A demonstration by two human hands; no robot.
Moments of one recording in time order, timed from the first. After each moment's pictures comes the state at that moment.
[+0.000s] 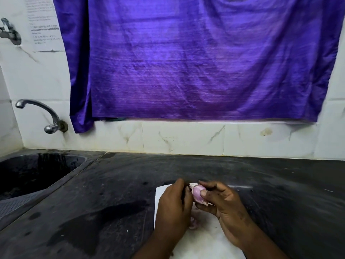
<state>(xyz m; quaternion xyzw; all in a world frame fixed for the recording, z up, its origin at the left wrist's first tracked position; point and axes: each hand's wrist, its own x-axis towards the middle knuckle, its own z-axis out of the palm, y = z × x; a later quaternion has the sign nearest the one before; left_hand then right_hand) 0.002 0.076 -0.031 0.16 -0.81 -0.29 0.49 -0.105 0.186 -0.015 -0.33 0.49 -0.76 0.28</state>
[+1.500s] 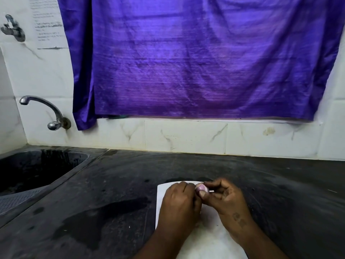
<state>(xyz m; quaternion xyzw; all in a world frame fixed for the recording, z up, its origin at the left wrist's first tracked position) -0.003 0.078 -0.036 0.17 -0.87 -0.03 0.47 -0.108 0.184 -0.019 -0.36 0.53 -0.75 0.17</state>
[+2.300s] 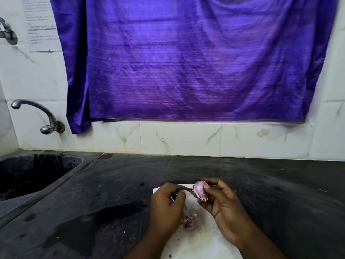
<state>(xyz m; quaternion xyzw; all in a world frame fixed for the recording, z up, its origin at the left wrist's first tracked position) 0.004 0.070 -0.026 0.21 -0.74 -0.42 0.47 -0.115 0.184 -0.020 -0.27 0.41 -0.81 0.33</state>
